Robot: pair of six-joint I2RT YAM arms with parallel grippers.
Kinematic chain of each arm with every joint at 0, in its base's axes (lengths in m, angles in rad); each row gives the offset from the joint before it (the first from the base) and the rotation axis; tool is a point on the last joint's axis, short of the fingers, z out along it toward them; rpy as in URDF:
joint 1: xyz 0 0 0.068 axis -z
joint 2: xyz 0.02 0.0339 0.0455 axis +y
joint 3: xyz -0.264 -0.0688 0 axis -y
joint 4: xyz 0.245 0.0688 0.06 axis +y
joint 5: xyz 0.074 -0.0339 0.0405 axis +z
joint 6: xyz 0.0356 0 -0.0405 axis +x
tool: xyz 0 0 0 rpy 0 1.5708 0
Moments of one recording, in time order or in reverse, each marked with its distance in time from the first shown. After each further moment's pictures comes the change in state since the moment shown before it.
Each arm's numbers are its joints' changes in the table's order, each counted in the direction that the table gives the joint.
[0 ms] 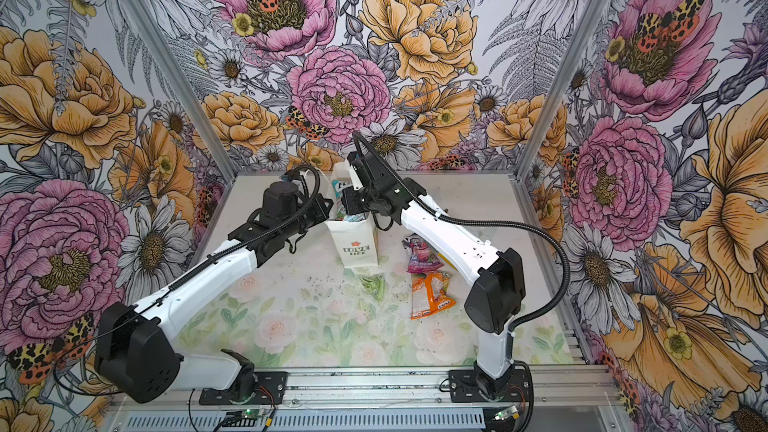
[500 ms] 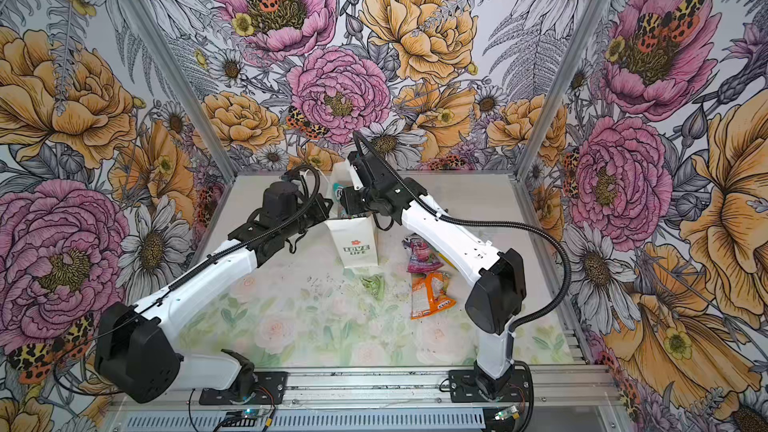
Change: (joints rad) left arm 0.000 0.000 0.000 0.000 0.003 0.000; right arm 0.000 -0.006 0.000 0.004 -0.002 0.002
